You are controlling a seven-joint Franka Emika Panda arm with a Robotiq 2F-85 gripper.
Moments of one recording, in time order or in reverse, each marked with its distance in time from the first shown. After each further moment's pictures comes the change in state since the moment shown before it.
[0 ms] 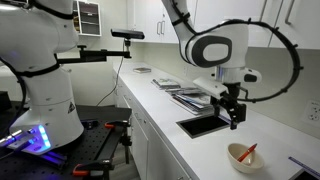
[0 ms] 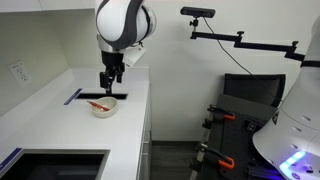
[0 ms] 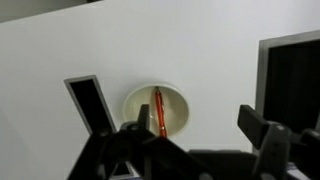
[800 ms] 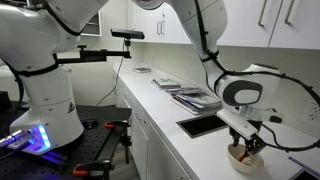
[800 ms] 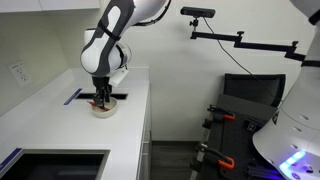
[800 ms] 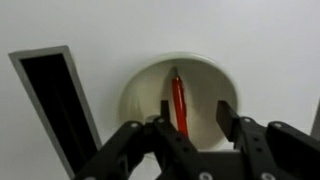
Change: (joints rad) arm -0.063 0.491 0.046 0.534 0.000 -0.119 -0.101
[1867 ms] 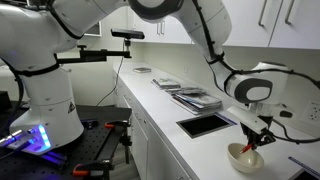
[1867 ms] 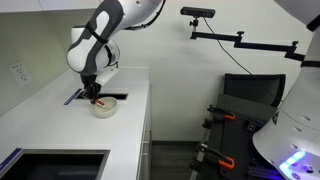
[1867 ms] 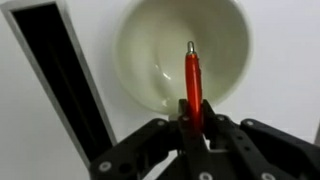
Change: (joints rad) arm 0.050 0.094 -0.022 0.217 -0.006 -0.068 0.072
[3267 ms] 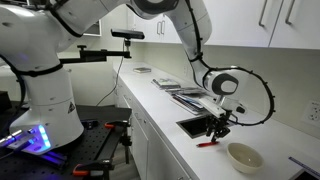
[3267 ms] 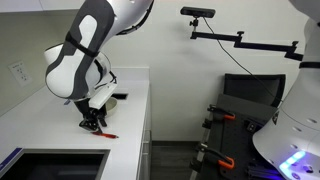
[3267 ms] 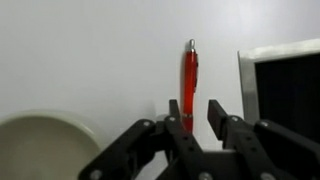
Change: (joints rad) arm 0.180 -0.053 -0.023 -0.156 -0.028 -0.227 0.174
